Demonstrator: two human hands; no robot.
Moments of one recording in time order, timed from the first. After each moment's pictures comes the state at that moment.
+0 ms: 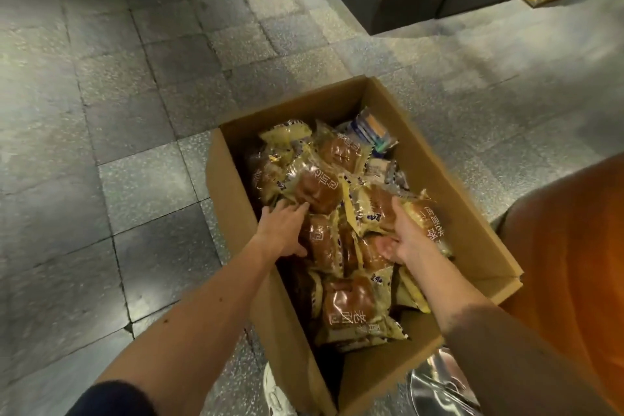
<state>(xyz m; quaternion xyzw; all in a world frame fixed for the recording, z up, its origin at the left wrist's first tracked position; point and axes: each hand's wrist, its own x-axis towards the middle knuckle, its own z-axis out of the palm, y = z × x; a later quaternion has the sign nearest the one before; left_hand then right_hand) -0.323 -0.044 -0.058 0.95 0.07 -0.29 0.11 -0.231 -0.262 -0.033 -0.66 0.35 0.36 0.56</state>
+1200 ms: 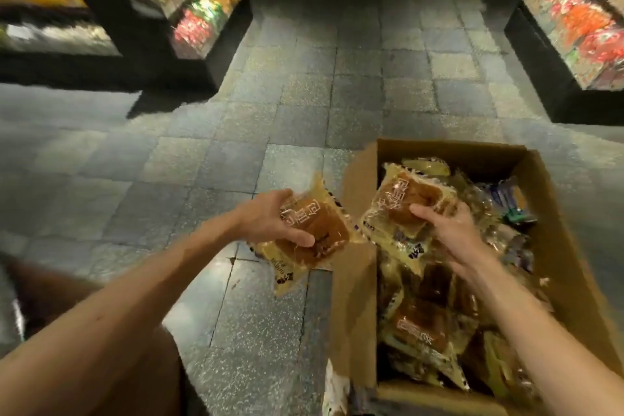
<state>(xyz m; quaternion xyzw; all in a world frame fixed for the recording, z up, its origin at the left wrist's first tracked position) -0.562 0.017 0.102 0.82 0.36 -0.11 0.44 -0.298 -0.184 0.072 -0.69 -0.09 0.43 0.58</state>
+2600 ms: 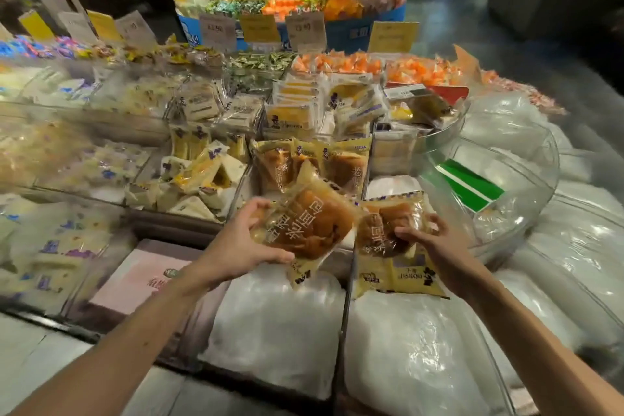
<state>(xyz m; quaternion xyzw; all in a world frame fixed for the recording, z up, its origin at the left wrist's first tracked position) -1.417 -0.477 0.188 0.15 0.85 0.46 0.21 -1.299 -0.175 0.135 -0.29 -0.61 0.73 0.06</state>
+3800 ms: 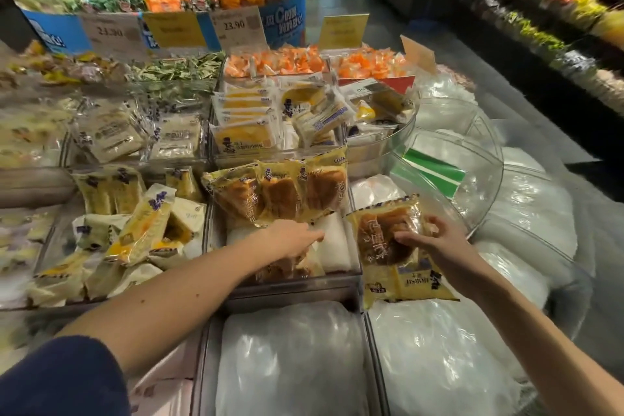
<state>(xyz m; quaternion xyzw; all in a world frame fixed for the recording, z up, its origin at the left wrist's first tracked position) -1.569 -0.352 0.111 0.60 0.73 -0.22 0.22 -1.334 -0.198 0.134 -0.38 -0.61 0.68 0.11</state>
